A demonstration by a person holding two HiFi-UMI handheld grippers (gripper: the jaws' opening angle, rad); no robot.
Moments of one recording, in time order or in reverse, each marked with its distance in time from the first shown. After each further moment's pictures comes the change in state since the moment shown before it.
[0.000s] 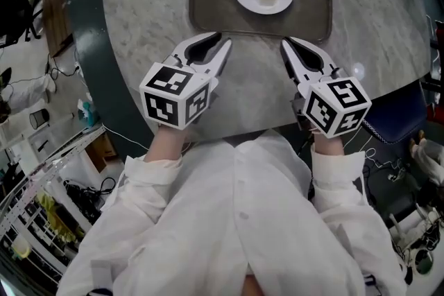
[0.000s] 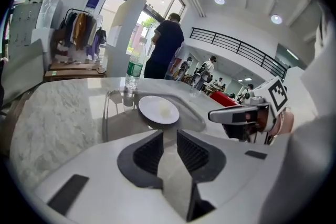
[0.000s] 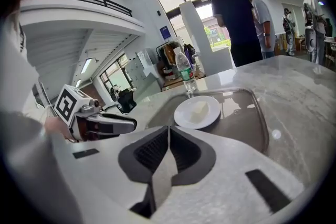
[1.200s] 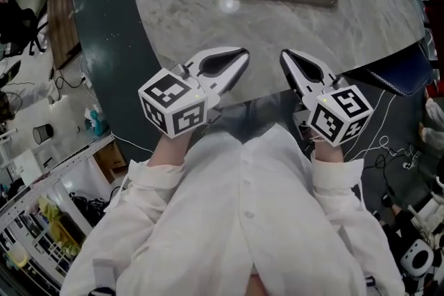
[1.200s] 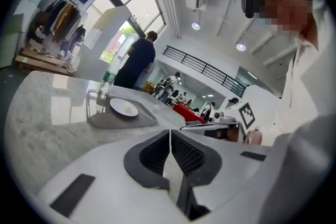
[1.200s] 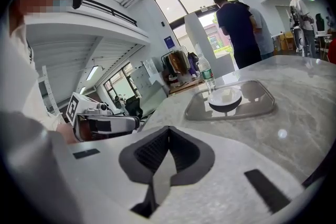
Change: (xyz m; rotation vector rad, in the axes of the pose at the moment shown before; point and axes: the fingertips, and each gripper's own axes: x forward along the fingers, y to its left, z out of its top) left arm -0.161 -0.072 -0.056 0.029 -0.193 -0.401; right arm -0.064 0.166 -0.066 0.023 -0.113 0.023
